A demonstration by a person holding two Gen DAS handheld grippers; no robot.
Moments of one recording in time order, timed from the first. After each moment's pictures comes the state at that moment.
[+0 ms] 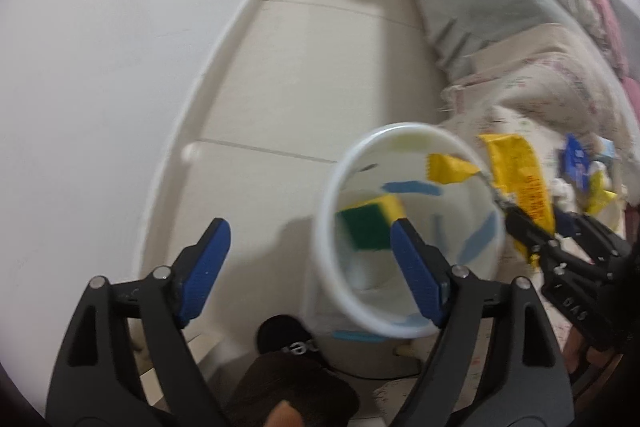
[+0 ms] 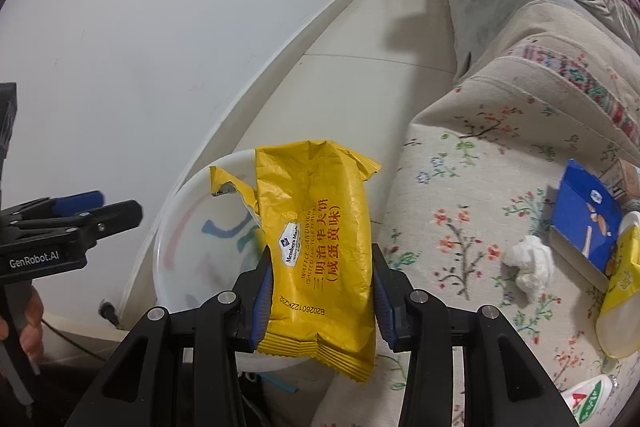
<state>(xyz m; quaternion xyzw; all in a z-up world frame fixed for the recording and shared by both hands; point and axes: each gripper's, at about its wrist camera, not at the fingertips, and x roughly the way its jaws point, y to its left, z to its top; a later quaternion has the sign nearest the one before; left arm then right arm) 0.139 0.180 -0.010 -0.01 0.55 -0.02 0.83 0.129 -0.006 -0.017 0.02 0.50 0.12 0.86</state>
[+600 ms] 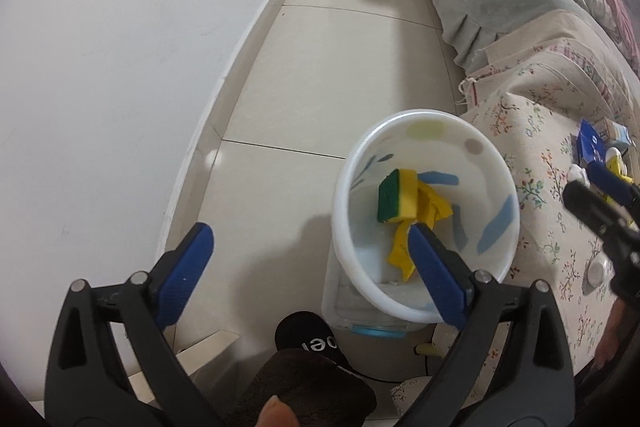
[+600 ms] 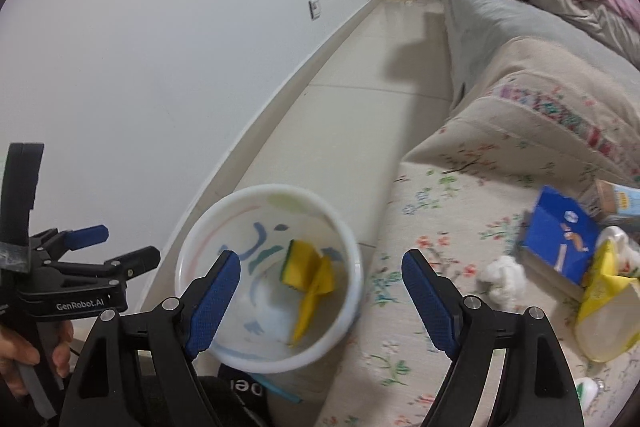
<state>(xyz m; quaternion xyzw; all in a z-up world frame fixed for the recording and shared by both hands) 0.121 0.170 -0.006 0.02 0.54 -0.01 0.84 0.135 -0.022 0.010 0.03 0.45 0.12 0.88</state>
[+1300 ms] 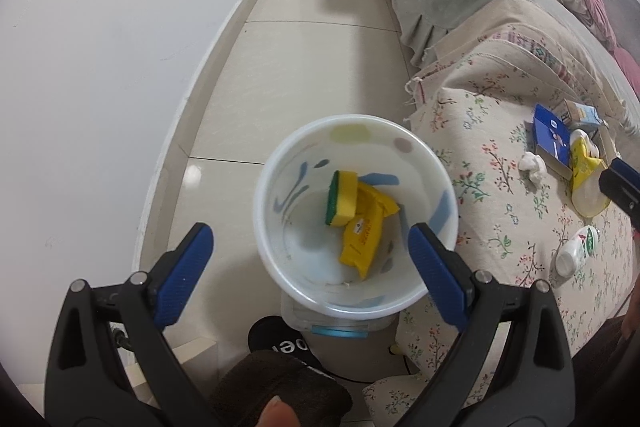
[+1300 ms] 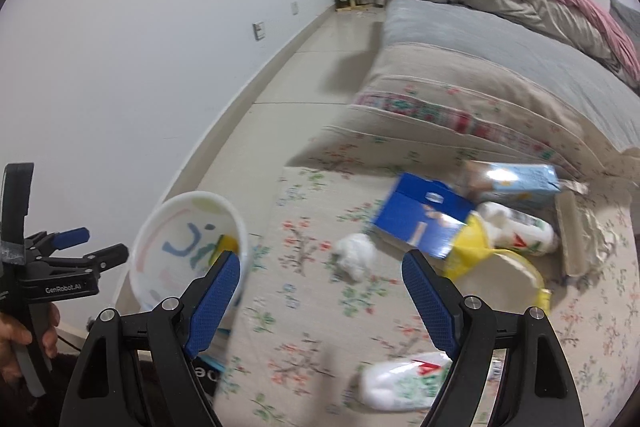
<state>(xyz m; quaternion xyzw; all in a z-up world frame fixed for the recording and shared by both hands) 0.107 0.114 0.011 0.03 0.52 -0.05 0.85 0.071 -0.125 0.054 0.05 0.43 0.04 0.90</state>
